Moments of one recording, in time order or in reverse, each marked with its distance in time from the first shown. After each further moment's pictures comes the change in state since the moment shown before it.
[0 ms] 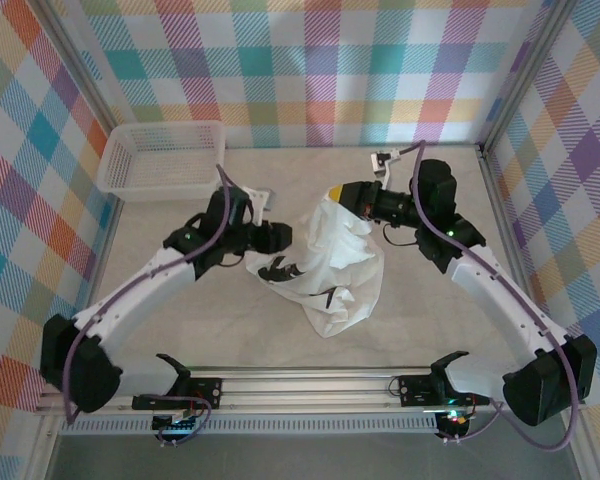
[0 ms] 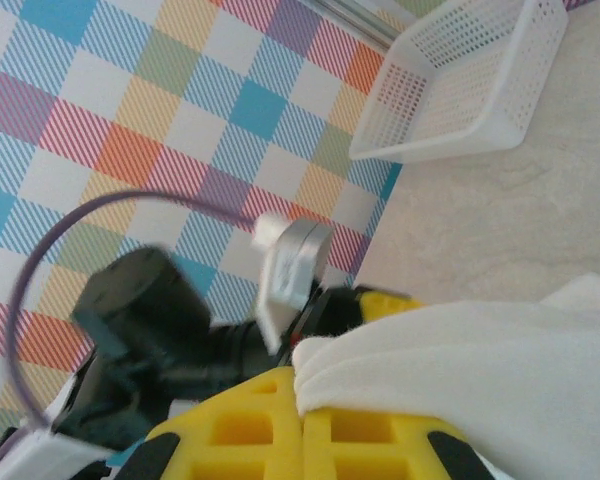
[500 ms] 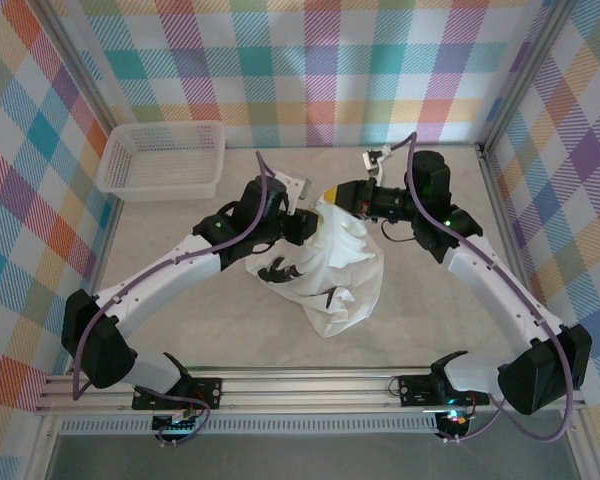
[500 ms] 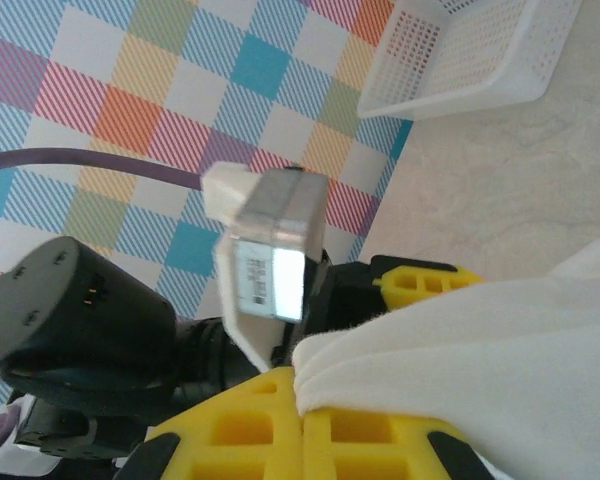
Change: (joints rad) left arm -0.106 0.188 0.234 0.024 -0.142 0.027; right arm -0.010 0.064 0.083 -0.099 -0.086 -0.022
